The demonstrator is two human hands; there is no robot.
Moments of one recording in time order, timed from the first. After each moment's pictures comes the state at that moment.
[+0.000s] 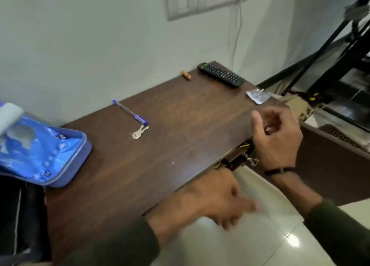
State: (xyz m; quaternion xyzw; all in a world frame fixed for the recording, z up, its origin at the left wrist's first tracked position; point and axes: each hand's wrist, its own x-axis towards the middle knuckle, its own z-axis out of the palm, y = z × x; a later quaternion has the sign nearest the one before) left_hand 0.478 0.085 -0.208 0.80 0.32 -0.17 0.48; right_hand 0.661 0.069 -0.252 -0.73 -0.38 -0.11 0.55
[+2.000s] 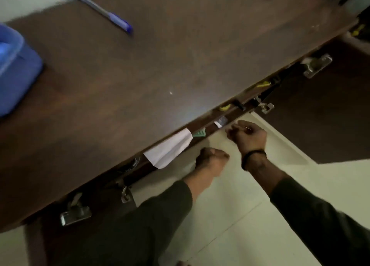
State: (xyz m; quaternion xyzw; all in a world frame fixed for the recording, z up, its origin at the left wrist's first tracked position) left_hand 0.498 0.057 -0.430 0.57 0.56 -0.04 0.60; right_hand 0.621 0.048 -0.460 -0.77 -0.05 0.34 0.54
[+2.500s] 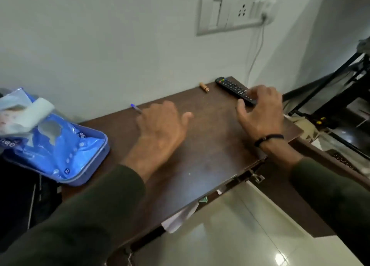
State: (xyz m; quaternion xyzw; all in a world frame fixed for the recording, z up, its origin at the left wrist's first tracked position) left_hand 0.427 0.222 -0.161 0.79 0.60 0.10 0.06; right_hand 0.662 0.176 -0.205 -0.78 -0.49 -0.13 0.37
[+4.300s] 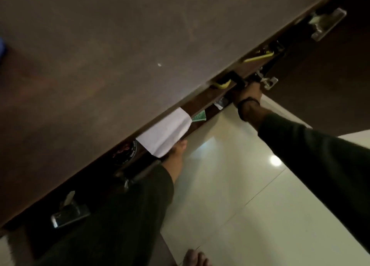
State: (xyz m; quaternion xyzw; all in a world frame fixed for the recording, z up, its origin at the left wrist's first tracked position) left_hand 0.417 0.075 -0.536 0.25 0.71 0.19 0.63; right_hand 0.669 0.119 -0.514 -0.89 -0.16 0.17 0.39
